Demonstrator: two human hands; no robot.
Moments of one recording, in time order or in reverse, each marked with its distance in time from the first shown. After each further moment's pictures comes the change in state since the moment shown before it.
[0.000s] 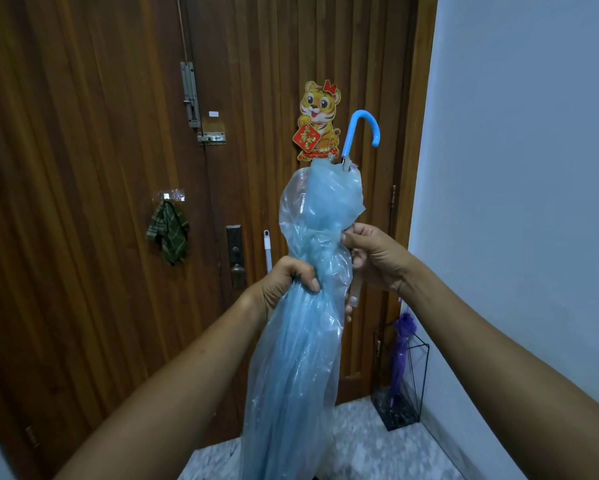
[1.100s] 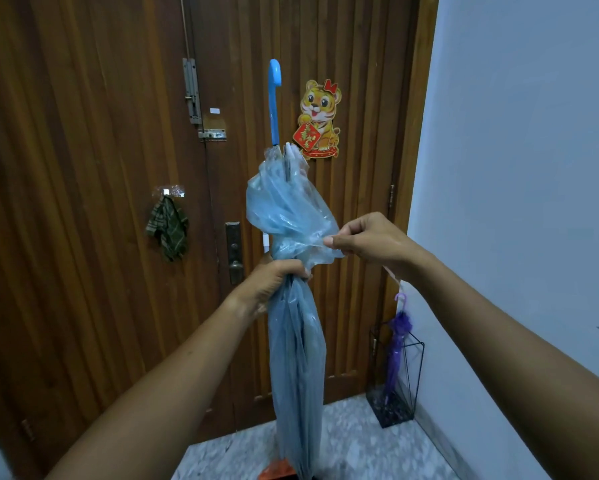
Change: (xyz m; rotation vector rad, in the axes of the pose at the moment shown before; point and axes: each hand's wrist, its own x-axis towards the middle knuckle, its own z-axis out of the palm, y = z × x) left_hand -0.014 -0.010 -0.012 0.100 0.408 0.103; right_hand -0.009 -0.024 0.023 -0.844 0.353 -0.017
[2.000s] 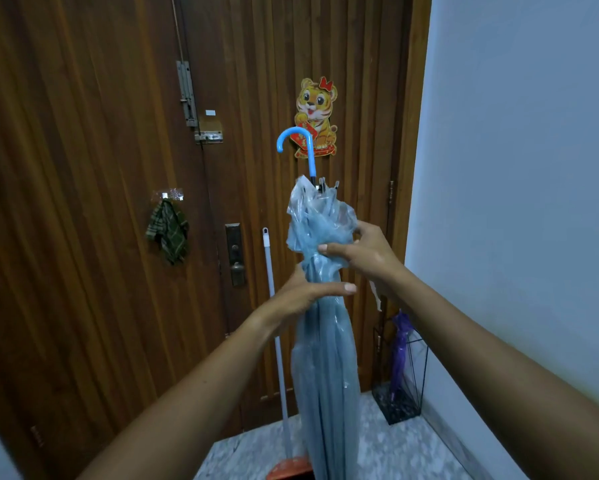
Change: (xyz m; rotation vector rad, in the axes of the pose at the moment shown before) left_hand -0.005 -0.015 0.034 0.380 -0.031 -0.052; right_hand -0.003 0.026 0.027 0.296 0.134 -0.052
